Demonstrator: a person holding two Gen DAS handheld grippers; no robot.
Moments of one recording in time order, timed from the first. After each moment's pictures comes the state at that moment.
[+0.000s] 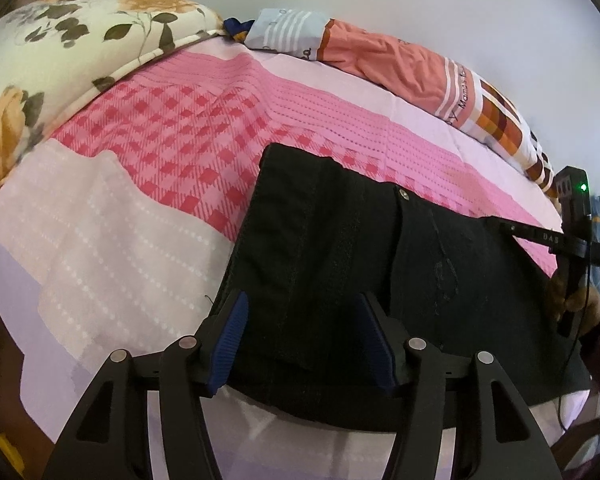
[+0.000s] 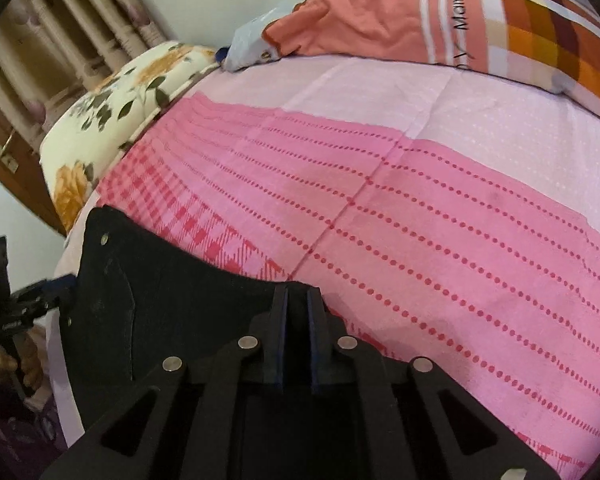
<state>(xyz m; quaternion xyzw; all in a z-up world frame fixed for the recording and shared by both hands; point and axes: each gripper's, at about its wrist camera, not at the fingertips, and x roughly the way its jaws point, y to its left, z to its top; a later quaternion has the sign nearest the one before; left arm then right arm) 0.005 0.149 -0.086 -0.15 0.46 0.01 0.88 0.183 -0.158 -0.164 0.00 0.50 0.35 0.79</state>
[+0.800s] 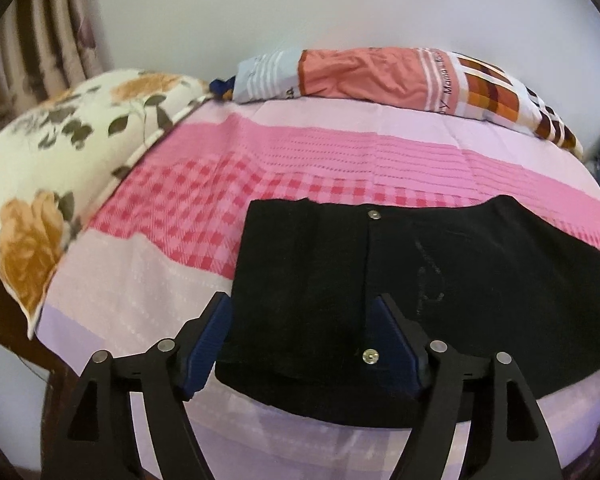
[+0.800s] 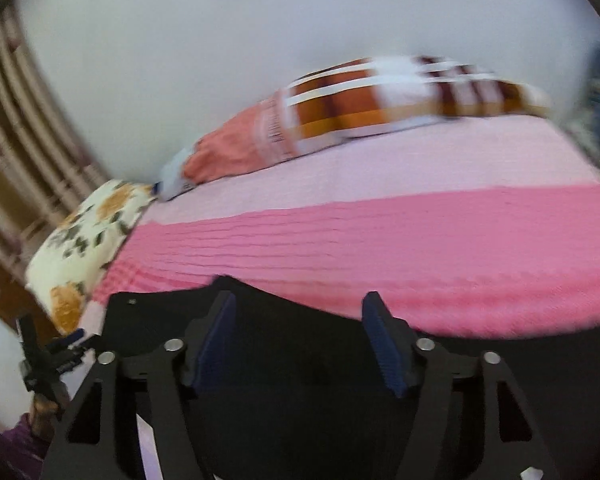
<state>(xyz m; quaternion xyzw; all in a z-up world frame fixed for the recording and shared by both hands) -0.005 0.097 -0.046 0.02 0.42 0.06 0.91 0.011 -0.380 -0.056 0.16 0.38 0.11 0.90</state>
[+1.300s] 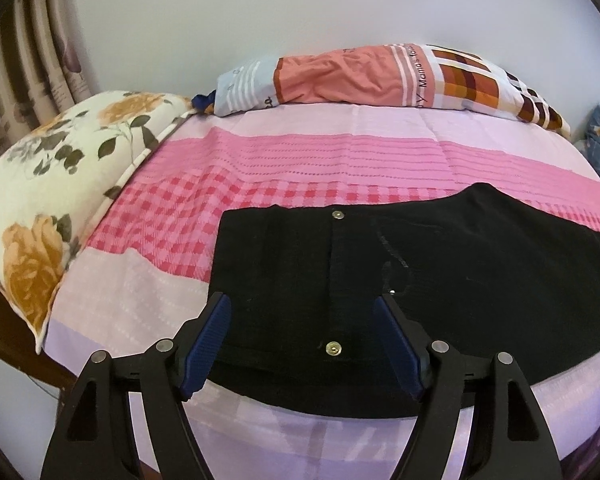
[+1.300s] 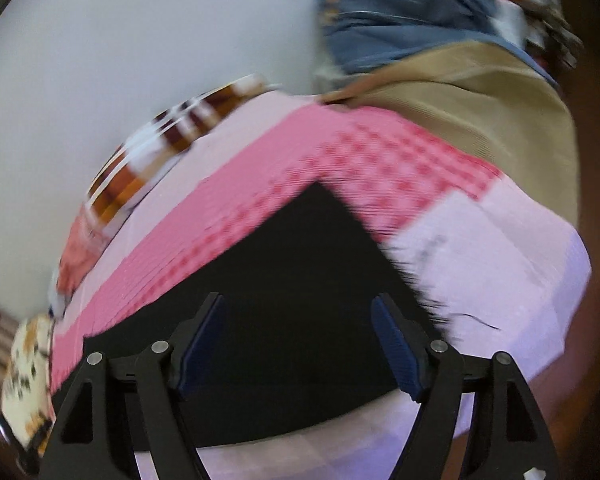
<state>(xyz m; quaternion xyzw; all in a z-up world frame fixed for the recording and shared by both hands) -0.015 0.067 -0.039 0.05 0.41 0.04 0.91 -0.118 -0.580 -0.119 0.33 0.36 -0.16 0.86</state>
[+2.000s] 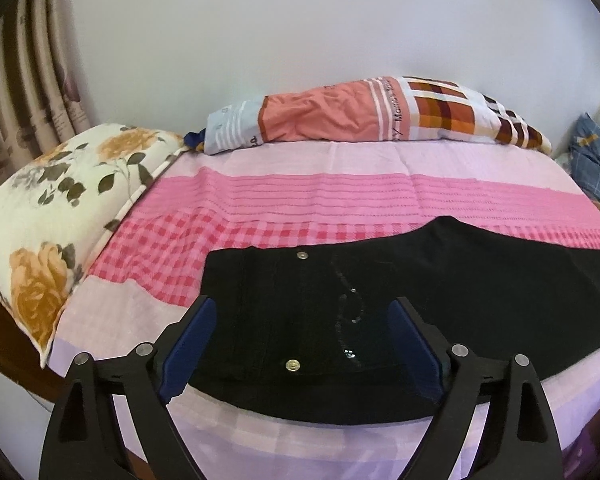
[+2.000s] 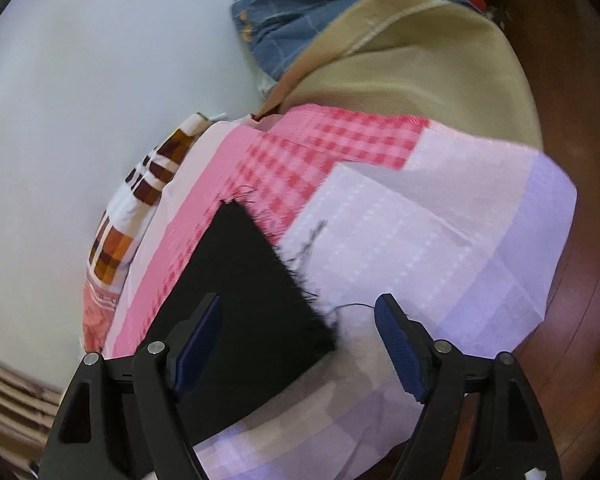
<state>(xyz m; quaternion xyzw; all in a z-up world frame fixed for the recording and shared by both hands) -0.030 0.036 -0.004 0.05 0.37 0.03 0.93 -0.176 -0.639 -0.174 0.47 0.31 -0.15 0.81</state>
